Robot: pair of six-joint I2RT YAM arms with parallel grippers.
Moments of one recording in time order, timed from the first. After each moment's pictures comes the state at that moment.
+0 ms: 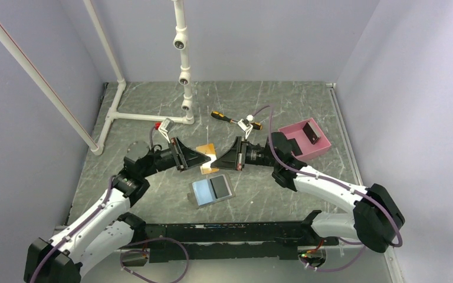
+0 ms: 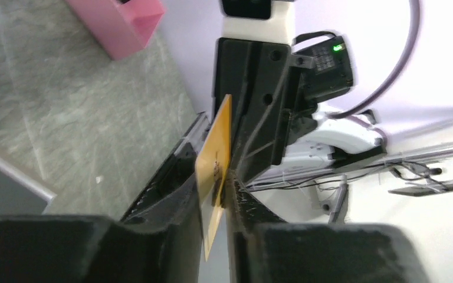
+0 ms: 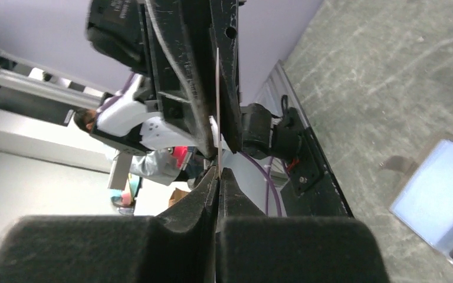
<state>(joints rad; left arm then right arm) -0.49 0.81 0.49 0.37 0.66 -1.16 0.75 1.20 0.63 0.60 -0.70 1.15</state>
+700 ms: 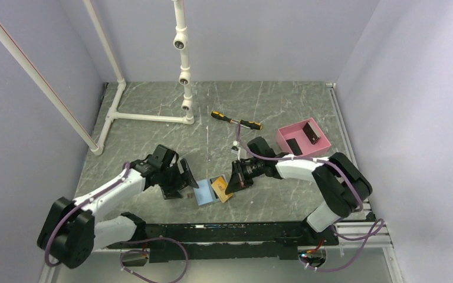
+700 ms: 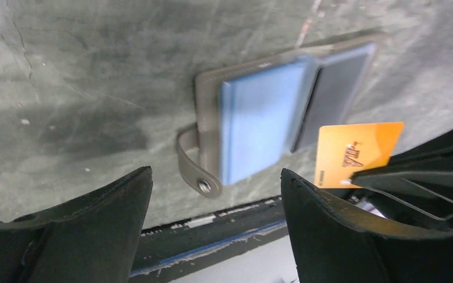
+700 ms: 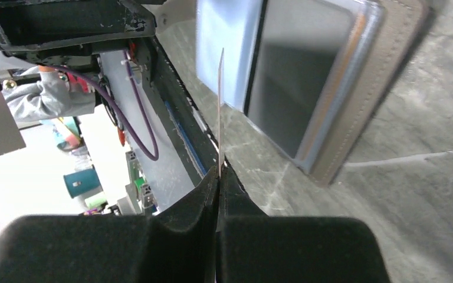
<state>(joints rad) -0.50 1.09 0.57 -0.56 0.26 -0.94 0.66 1.55 0.67 -0.01 -0.83 0.60</state>
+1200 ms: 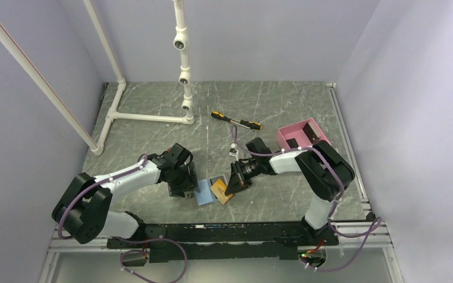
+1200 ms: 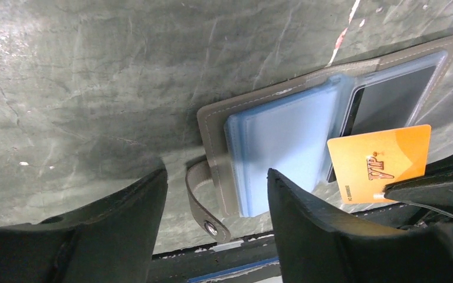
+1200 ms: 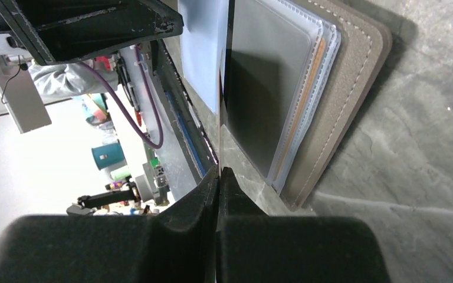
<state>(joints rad) -0.62 1.35 0.66 -0.54 0.12 -0.85 0.60 1.76 0.71 0.04 -0.99 0.53</state>
